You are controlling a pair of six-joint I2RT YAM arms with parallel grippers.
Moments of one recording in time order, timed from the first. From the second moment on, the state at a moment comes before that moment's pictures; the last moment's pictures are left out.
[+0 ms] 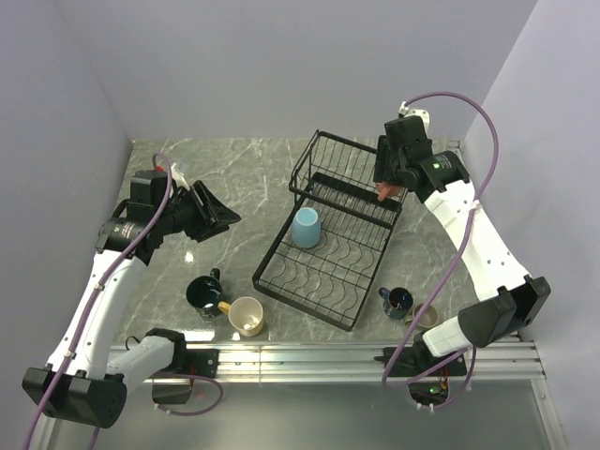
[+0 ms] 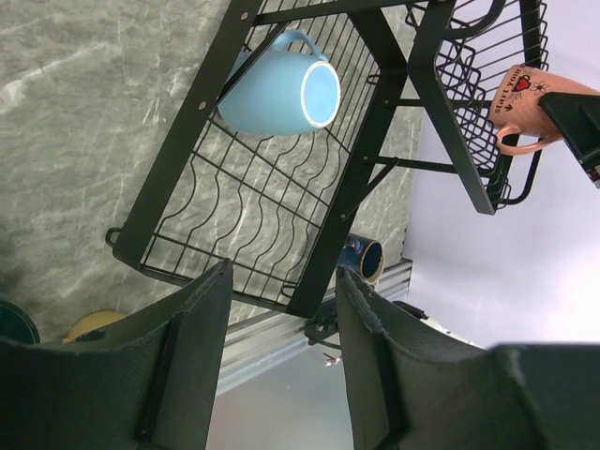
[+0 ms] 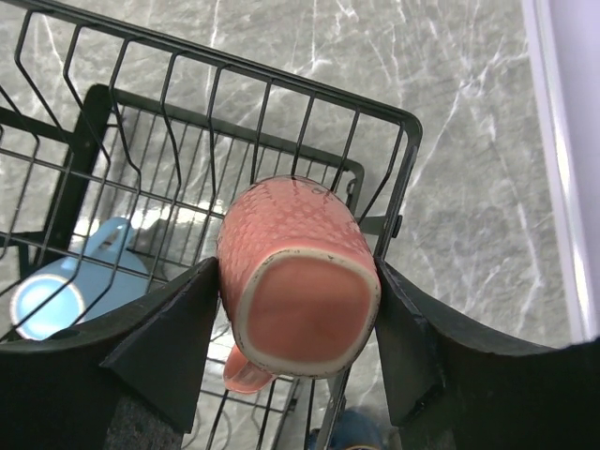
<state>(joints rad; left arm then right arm) -0.18 1.01 1.13 -0.77 0.45 -0.81 0.38 1.46 1.65 -0.95 0.42 0.34</state>
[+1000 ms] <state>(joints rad) -0.18 1.01 1.10 -0.77 0.45 -0.81 0.48 1.43 1.64 -1.06 0.40 0.29</state>
